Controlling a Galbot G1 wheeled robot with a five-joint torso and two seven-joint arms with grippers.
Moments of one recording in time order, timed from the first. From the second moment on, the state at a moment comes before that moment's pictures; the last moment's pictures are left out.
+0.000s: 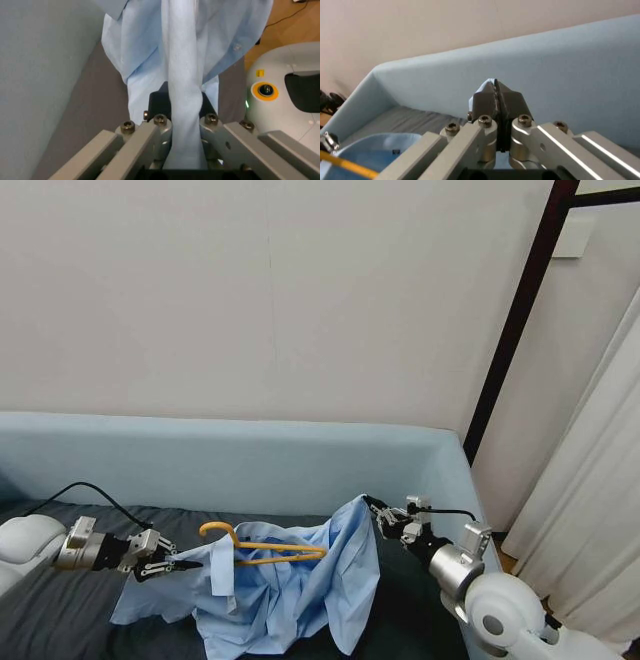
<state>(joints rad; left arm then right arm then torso) 0.61 -0.44 0.10 -1.27 -0.62 -0.34 1.26 -0.89 0.74 -0.01 2.03 1.17 -0.13 0.18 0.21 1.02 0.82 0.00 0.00</state>
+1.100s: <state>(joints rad) 0.60 -0.51 0.10 -1.21 -0.52 -0.33 1.17 -0.89 0.66 0.03 2.22 1.28 -0.15 0.23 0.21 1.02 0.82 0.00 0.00</state>
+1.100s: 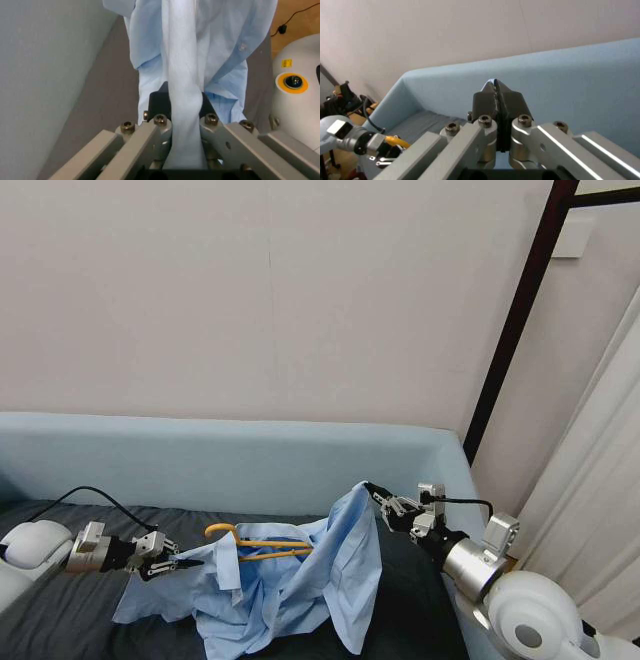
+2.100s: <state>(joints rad) 0.46 -0.73 0.24 -1.13 -0.58 -0.28 1.05 -0.84 0.55 -0.02 2.44 1.32 -0.17 0.25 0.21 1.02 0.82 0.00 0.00</state>
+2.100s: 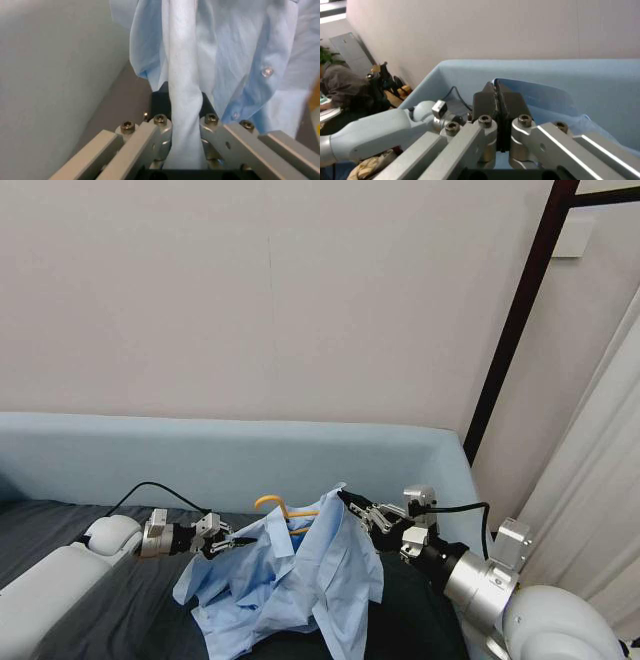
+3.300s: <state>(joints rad) 0.37 -0.84 0.35 -1.12 -0.55 -0.27 0.96 -0.66 0.46 -0.16 2.42 1.30 -0.17 0.26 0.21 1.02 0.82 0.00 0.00</state>
